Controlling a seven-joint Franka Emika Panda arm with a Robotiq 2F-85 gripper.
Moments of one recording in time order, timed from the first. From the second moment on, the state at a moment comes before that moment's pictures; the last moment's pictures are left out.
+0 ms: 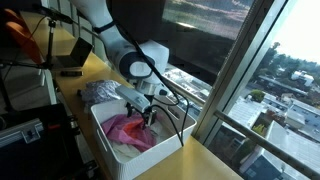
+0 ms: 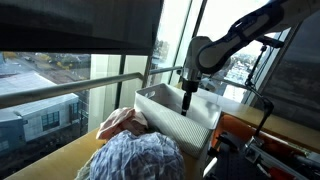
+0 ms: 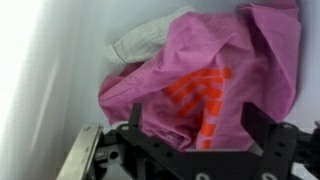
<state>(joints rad) -0.09 0.42 -0.02 -2.09 -0.04 2.42 -0.37</state>
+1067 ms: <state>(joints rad) -0.09 0.63 -0.01 -2.05 -0.06 2.49 -0.38</state>
